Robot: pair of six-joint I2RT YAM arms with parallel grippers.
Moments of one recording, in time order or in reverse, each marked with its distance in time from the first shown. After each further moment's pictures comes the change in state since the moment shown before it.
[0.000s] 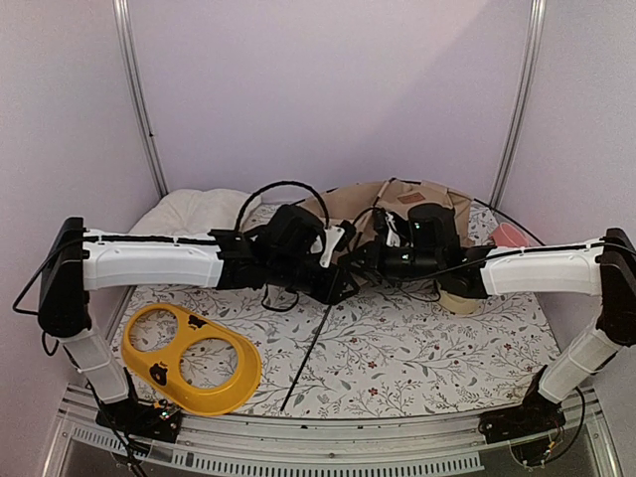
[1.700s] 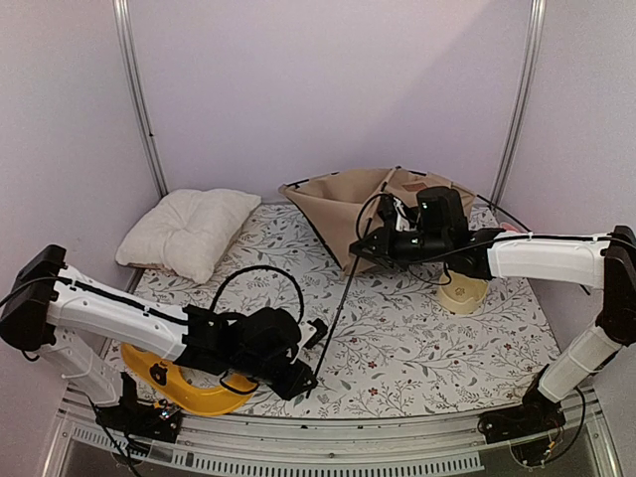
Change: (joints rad) left arm -0.275 -0.212 -0.483 0.019 -0.093 -0.203; right arm -0.099 -0.003 0.085 -0.159 -0.062 -0.135
